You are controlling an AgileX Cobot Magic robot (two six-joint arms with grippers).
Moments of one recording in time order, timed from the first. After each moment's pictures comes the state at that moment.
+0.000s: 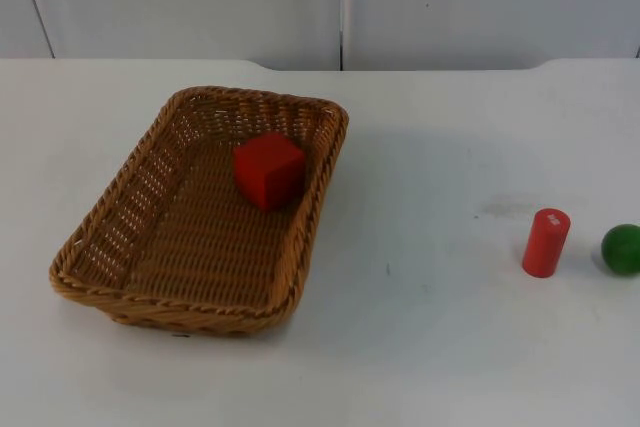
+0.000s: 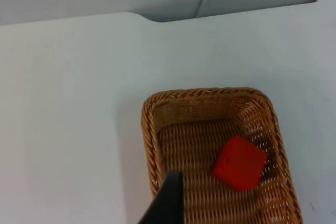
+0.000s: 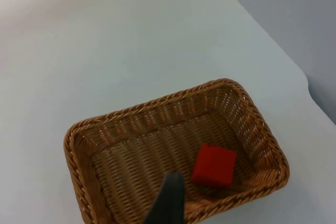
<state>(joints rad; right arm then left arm) 0.78 1.63 -1.73 0.08 0.87 -0.32 0.06 1.54 -1.45 -0.56 0.94 0.46</state>
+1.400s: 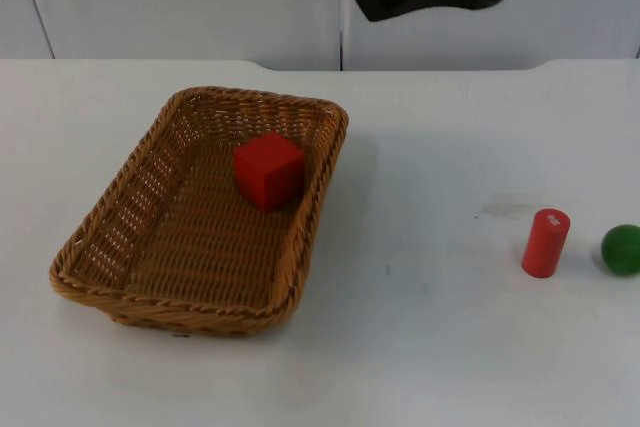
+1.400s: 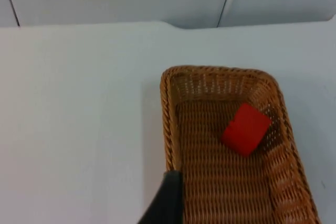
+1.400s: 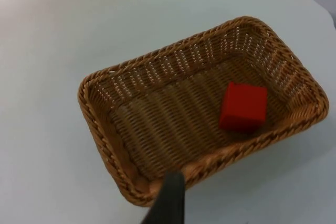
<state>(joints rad) 0.78 1.40 -1.15 0.11 0.52 -0.25 0.06 0.84 -0.78 -0.54 0.68 0.46</state>
